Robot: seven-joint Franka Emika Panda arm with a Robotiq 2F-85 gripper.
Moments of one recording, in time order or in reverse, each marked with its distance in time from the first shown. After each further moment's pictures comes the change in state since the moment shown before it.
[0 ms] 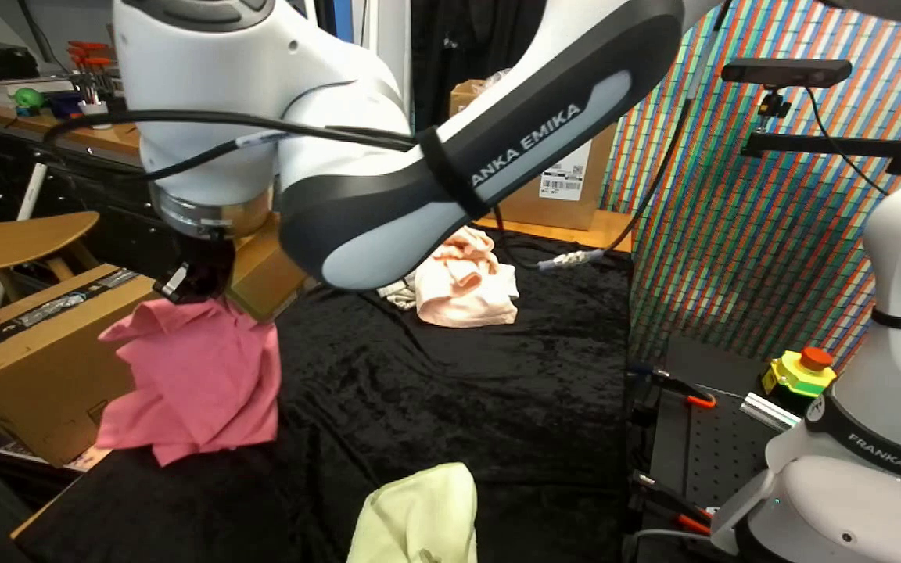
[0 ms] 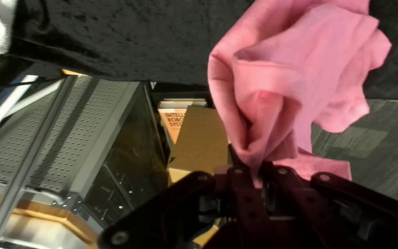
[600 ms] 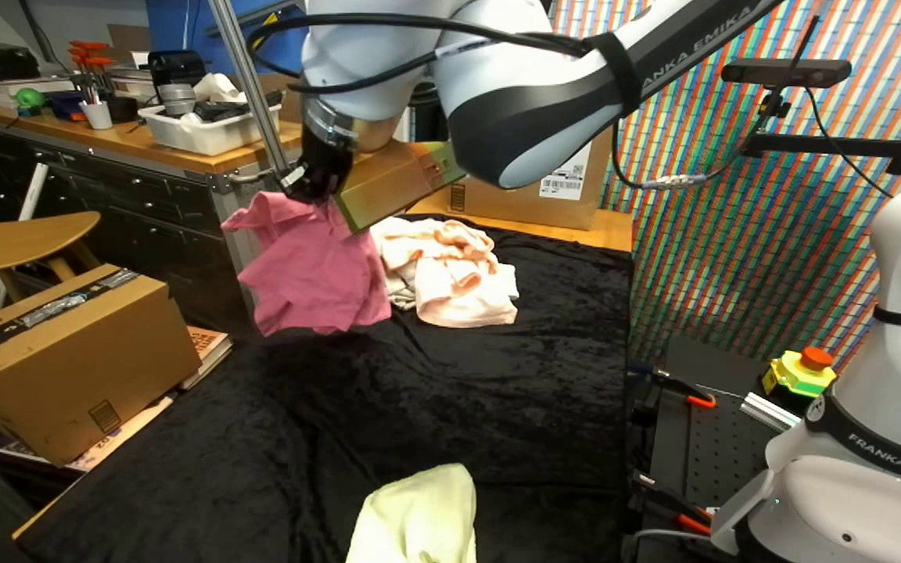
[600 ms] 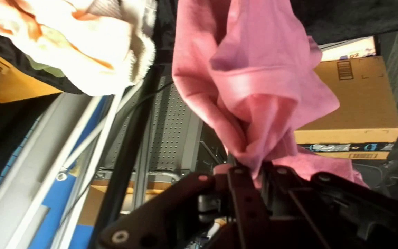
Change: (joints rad) arm -0.141 -0.363 0.046 -0.363 -0.376 -0.023 0.479
